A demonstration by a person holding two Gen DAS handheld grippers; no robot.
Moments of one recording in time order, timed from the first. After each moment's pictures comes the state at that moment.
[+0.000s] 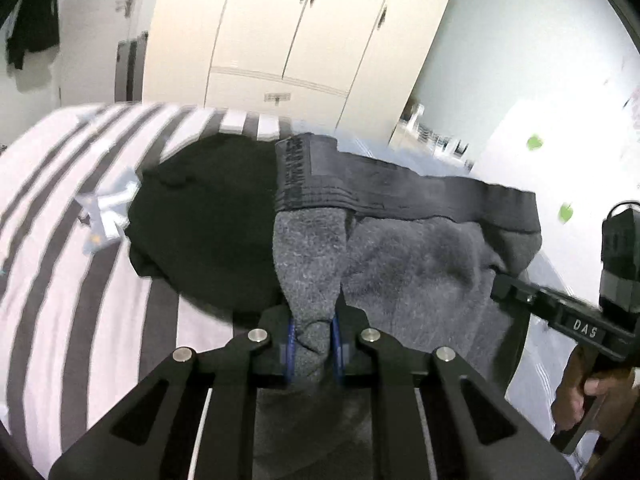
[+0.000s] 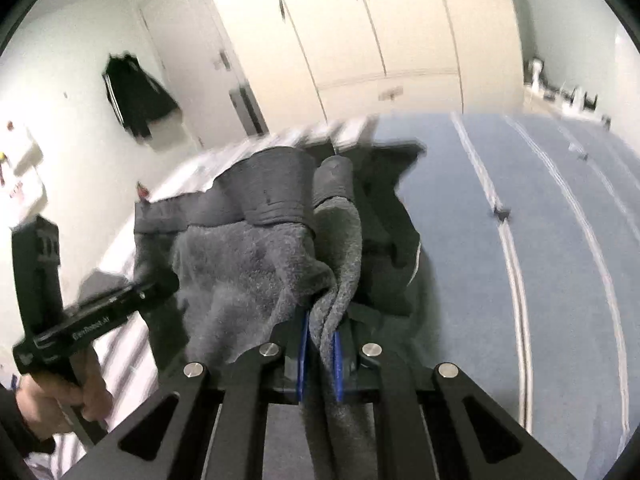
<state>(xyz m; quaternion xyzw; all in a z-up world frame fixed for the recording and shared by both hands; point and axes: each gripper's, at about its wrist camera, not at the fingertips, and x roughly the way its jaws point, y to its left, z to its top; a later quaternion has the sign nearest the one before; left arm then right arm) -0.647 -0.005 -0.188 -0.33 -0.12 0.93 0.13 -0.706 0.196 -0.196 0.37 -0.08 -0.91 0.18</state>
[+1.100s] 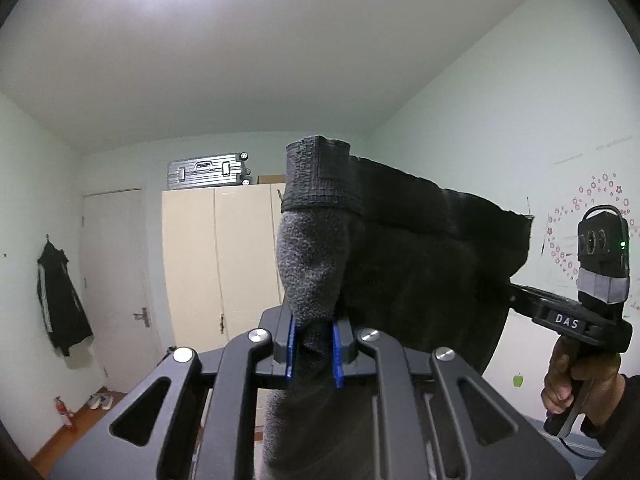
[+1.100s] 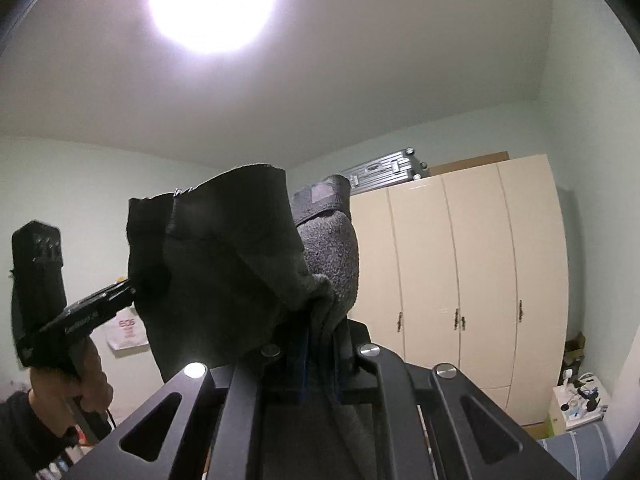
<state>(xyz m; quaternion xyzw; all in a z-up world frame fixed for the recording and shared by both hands) -0.367 0.005 0.584 0.05 0.05 0.99 0.10 -0.433 0.269 0.587 -0.03 -0.06 -0.95 0.31</state>
